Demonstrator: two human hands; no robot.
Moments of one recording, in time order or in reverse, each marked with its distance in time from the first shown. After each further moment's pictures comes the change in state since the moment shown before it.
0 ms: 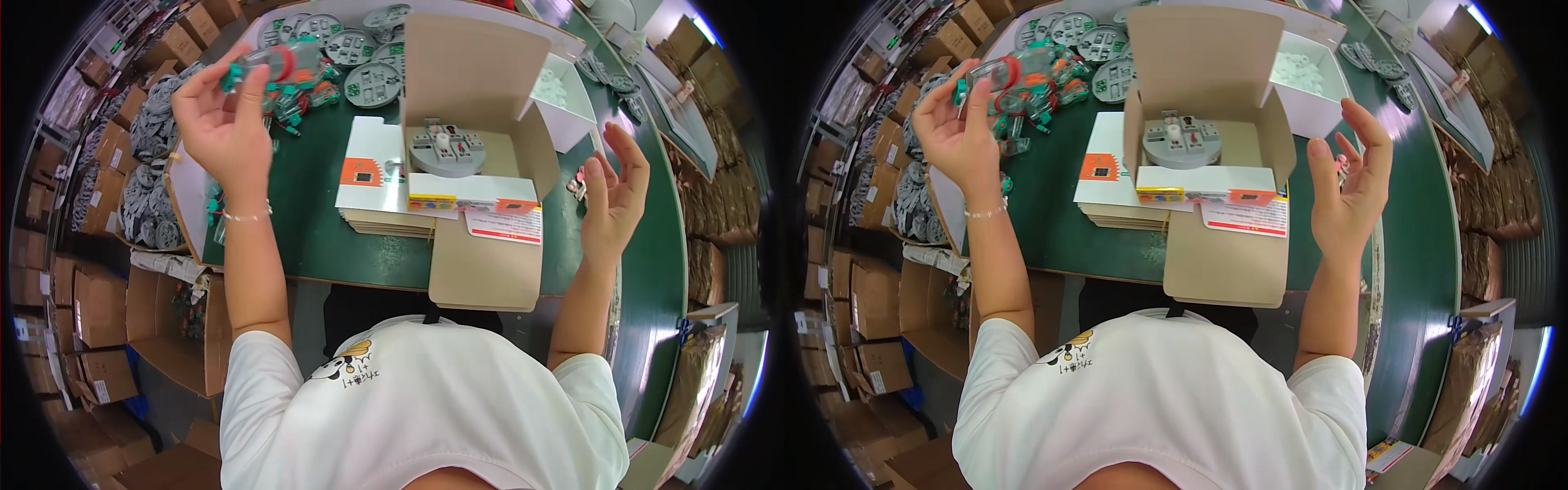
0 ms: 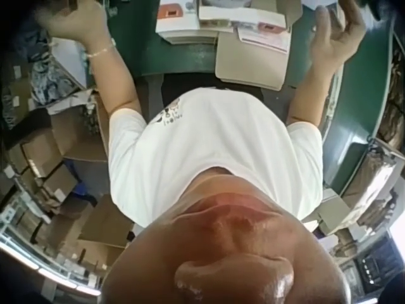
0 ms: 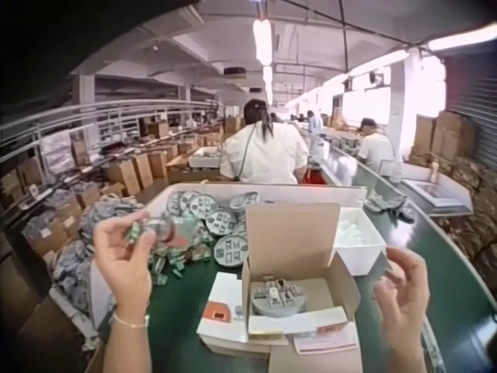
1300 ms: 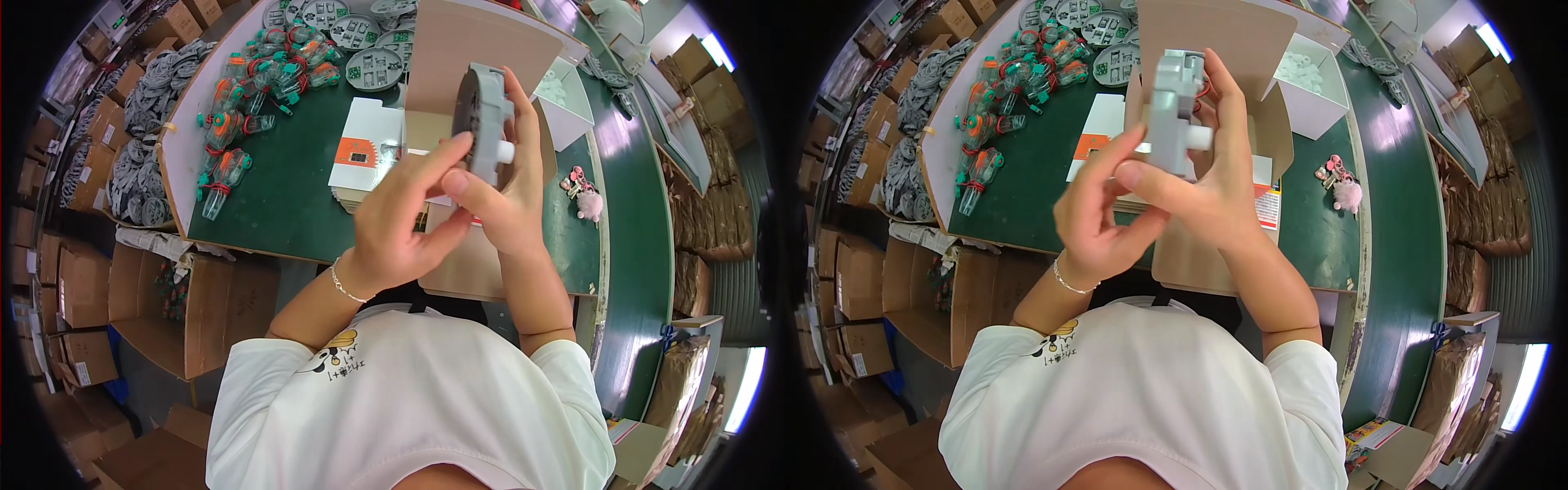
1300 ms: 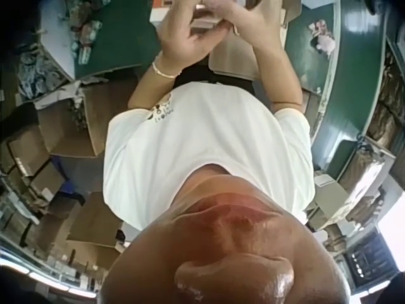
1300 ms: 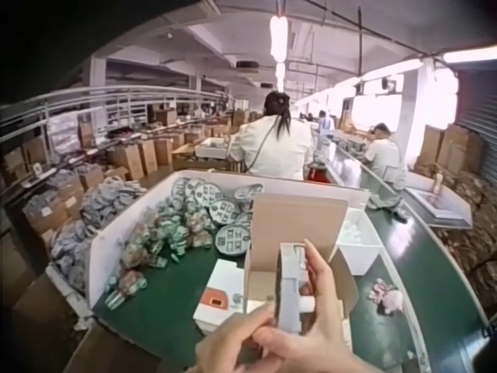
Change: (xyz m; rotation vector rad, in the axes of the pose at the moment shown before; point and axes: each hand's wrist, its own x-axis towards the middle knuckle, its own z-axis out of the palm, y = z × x) left_hand -0.119 0.106 0.051 -0.159 -0.425 -0.065; right_hand -0.016 -0.056 0.085 0.589 -0.292 0.351
